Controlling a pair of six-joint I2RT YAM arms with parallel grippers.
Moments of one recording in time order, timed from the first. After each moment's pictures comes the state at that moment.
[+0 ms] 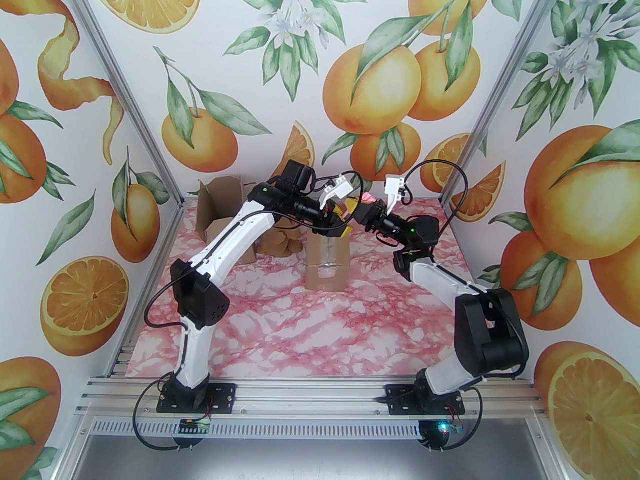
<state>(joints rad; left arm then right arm) -0.59 2.09 2.23 -0.89 0.95 0.28 0.18 1.60 0.98 1.19 -0.93 0.88</state>
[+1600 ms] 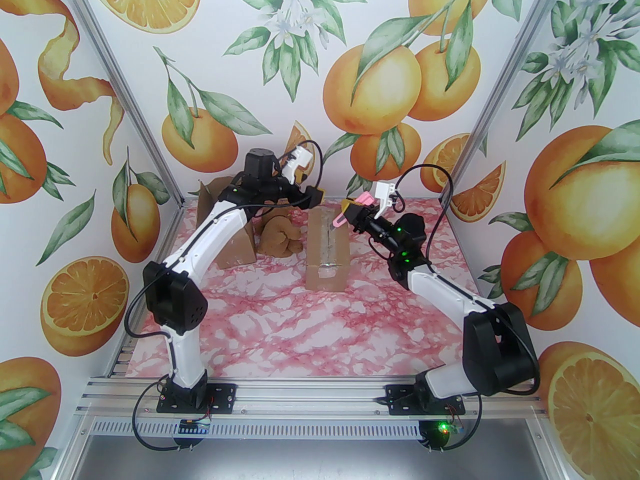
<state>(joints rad) -0.38 2.00 2.00 -0.32 0.56 0.05 0.32 1.49 0.93 0.74 -0.39 0.49</state>
